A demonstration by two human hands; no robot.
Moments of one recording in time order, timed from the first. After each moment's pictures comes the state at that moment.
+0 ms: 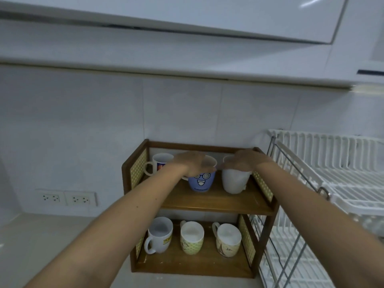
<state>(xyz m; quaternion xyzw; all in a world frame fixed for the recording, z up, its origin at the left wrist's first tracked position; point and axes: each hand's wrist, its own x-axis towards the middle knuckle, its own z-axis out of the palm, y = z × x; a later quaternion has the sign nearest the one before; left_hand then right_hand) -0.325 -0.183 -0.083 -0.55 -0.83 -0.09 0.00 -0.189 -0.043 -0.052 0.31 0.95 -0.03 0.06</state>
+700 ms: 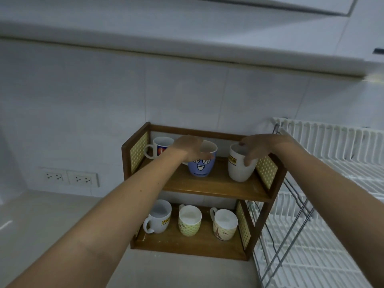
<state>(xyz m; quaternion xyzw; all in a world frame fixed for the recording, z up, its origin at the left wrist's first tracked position) -0.326 -0.182 -0.091 -0.52 -0.85 -0.12 0.04 -0.168 -0.040 -0.028 0.29 0.95 0.01 0.12</state>
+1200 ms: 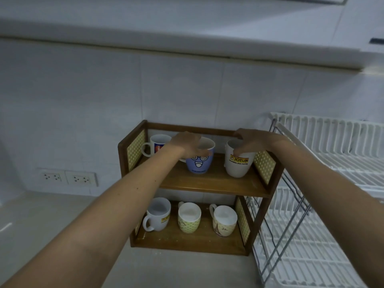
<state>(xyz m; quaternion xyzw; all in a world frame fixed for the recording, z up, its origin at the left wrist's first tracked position) -0.330 -0.179 -0.092 -0.52 -0.85 -0.11 0.05 -0.170 -0.030 -0.039 0.26 0.96 -0.09 0.03</state>
